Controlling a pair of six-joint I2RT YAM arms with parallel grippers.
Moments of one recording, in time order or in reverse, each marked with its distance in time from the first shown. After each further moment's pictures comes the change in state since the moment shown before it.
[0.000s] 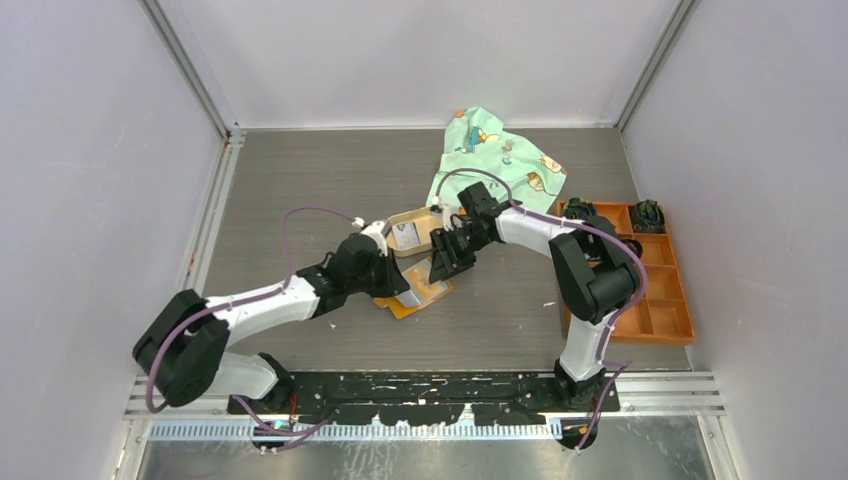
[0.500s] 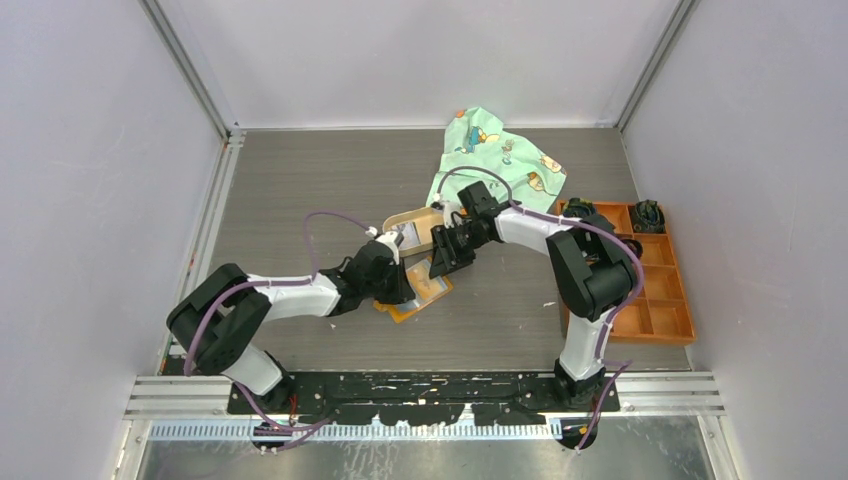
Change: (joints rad) left arm -0.047 0.234 0.000 0.131 -0.040 -0.005; right arm 0.002 0.017 -0.003 0.081 0.064 0.034
